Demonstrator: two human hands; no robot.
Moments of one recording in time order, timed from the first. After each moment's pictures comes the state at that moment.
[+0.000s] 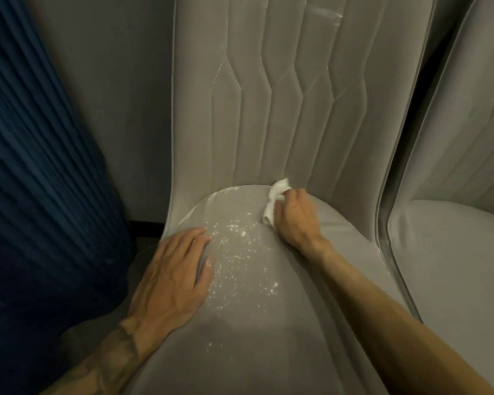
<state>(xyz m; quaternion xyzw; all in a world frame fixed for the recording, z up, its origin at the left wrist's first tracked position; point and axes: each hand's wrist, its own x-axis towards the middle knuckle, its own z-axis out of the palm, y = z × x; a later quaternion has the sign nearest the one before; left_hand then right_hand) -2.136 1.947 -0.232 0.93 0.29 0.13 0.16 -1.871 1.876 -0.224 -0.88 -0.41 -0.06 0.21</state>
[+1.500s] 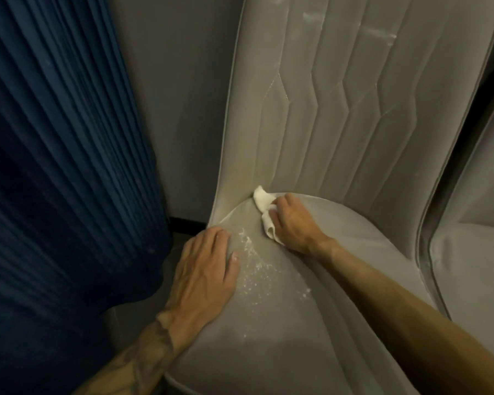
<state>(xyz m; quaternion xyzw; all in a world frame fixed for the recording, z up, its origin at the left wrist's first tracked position) -2.147 1.939 -0.225 0.90 0.37 0.19 0.15 -1.906 1.918 -0.215 -0.79 -0.58 -0.01 0.19</state>
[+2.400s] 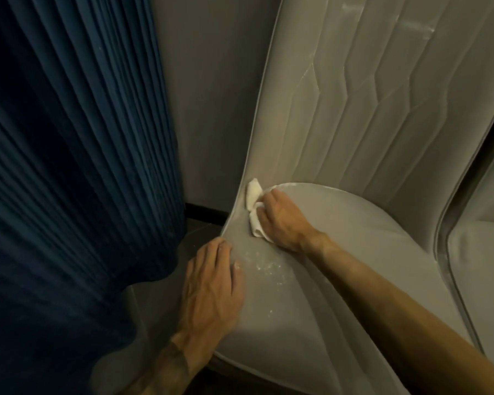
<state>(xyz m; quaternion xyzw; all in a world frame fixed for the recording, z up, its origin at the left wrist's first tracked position) -2.192 1.904 -0.250 0.84 0.45 0.21 0.19 -1.970 1.935 -0.218 -0.73 -0.66 -0.01 0.17</state>
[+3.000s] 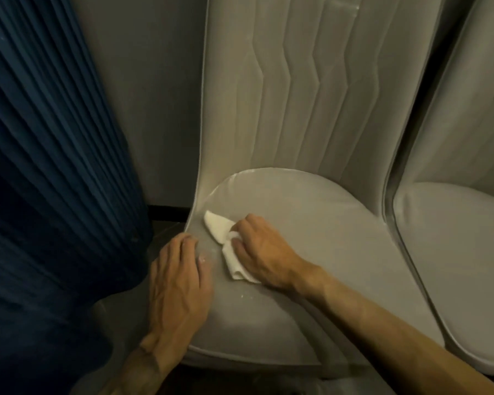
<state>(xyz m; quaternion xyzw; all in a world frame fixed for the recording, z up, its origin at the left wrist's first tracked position) -2.193 1.907 -0.258 0.85 0.44 0.23 0.15 -2.008 1.842 -0.225 -0.72 -0.66 0.02 0.20</state>
